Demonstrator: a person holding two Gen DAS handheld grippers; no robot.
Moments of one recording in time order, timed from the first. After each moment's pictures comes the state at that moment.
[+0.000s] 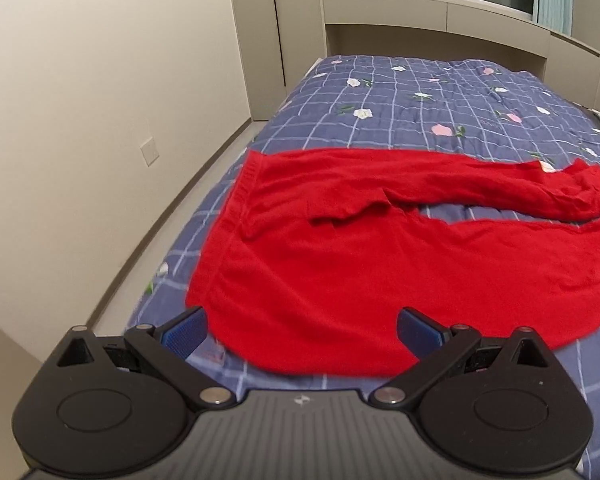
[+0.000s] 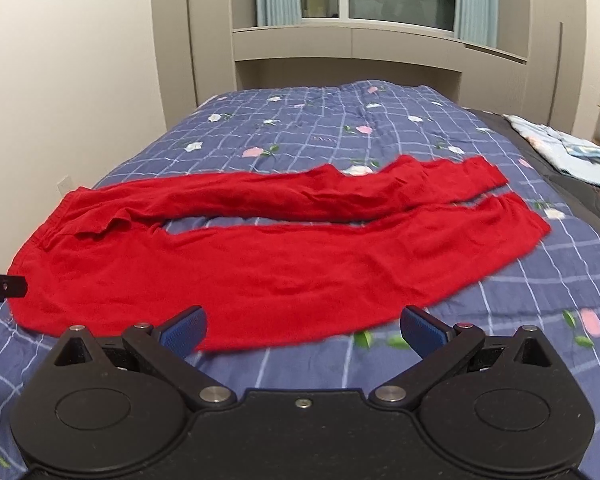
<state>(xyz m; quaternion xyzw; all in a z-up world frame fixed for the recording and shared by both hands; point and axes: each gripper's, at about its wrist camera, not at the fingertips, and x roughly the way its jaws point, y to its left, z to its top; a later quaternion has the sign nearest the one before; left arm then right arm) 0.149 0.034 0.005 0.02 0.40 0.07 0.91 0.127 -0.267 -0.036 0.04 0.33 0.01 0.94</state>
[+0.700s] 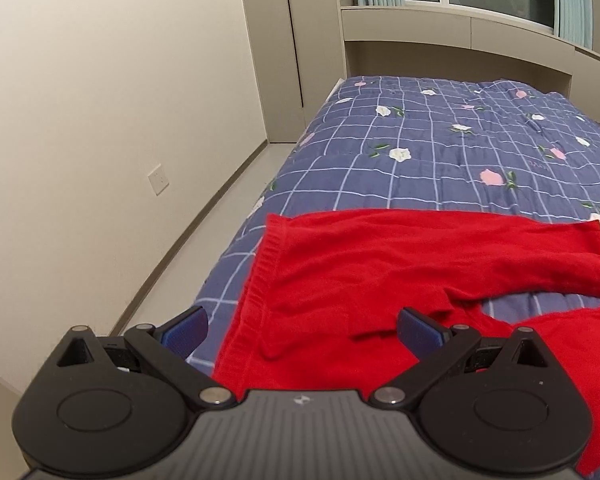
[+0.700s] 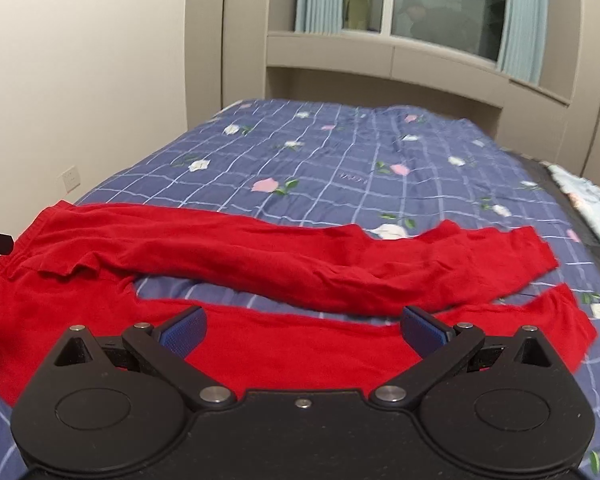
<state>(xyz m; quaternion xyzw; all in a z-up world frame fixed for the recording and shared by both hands) 0.258 0.069 0.002 0.03 0.38 0.10 0.92 0.256 -0.265 -0.034 -0.02 0.32 0.05 0.95</state>
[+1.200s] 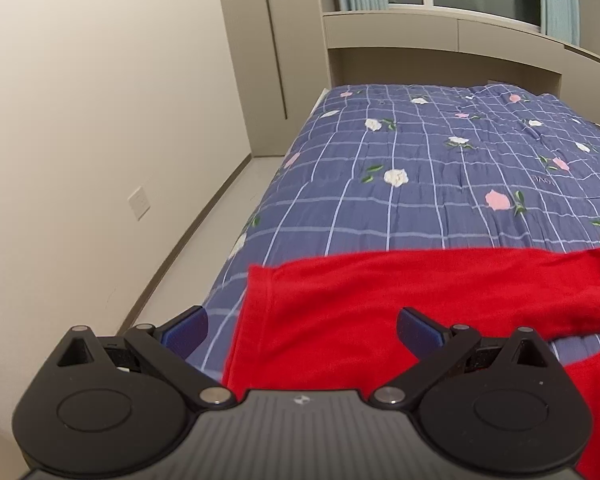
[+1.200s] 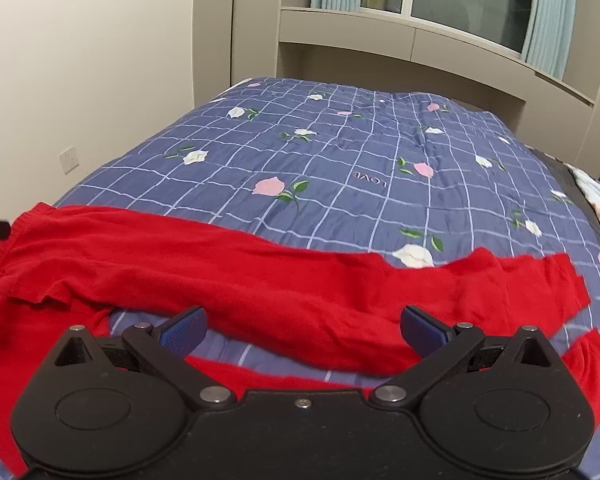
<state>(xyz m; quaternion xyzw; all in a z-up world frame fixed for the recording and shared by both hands) 0.325 0.077 0.003 0.05 0.37 0.07 0.93 0.338 -0.254 -0.035 -0.04 0.35 0.06 0.93</state>
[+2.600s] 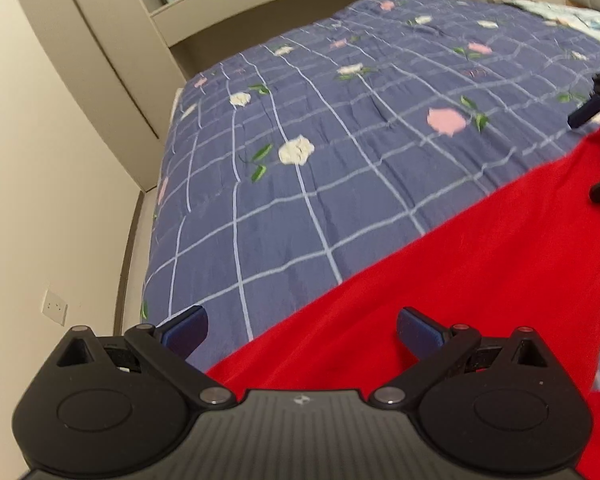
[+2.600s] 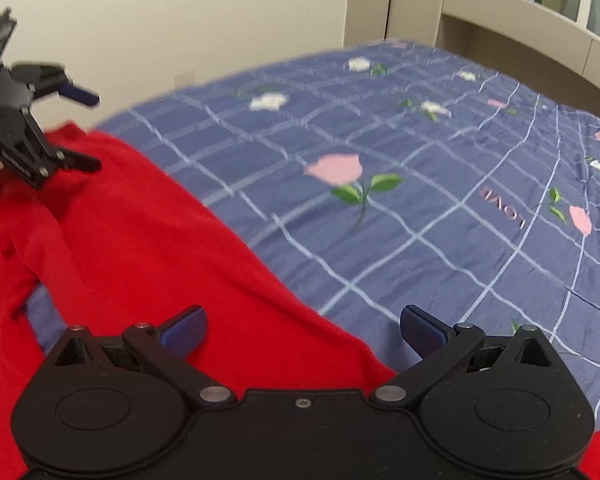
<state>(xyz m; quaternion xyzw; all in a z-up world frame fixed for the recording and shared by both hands) 0.453 0.048 -0.064 0.23 0.41 -0.12 0.88 0.504 -0.273 -0.110 -0.13 0.39 0.31 0.86</state>
